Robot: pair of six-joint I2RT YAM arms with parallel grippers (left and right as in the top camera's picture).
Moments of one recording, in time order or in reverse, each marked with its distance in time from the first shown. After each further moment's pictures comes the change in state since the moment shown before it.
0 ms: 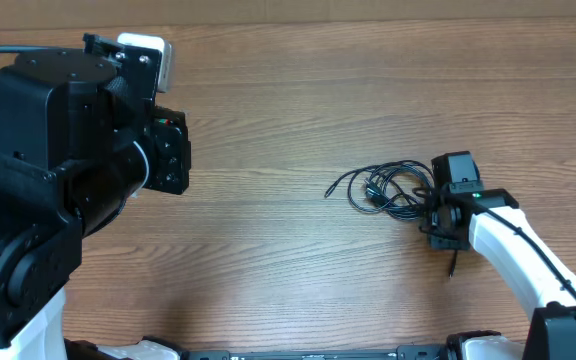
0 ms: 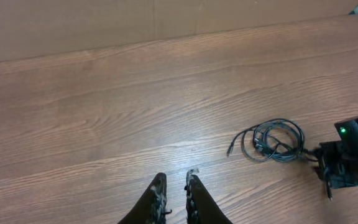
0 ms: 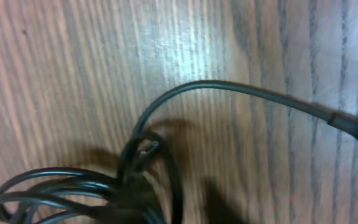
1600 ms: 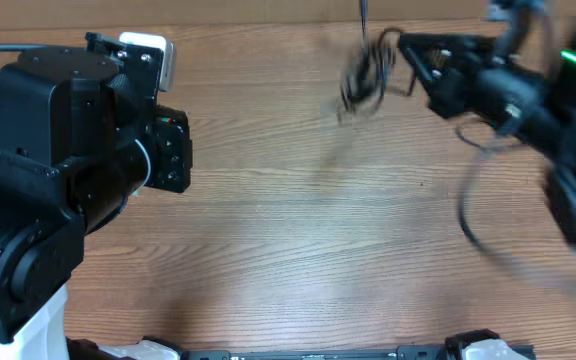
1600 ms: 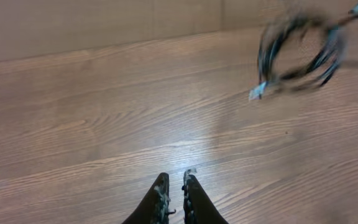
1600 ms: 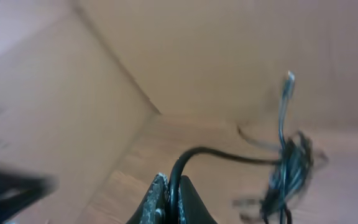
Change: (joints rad) left arm 0.000 0.009 0.000 0.008 0.011 0.000; right arm 0.125 -0.164 1.141 -0.126 -0.689 -1.350
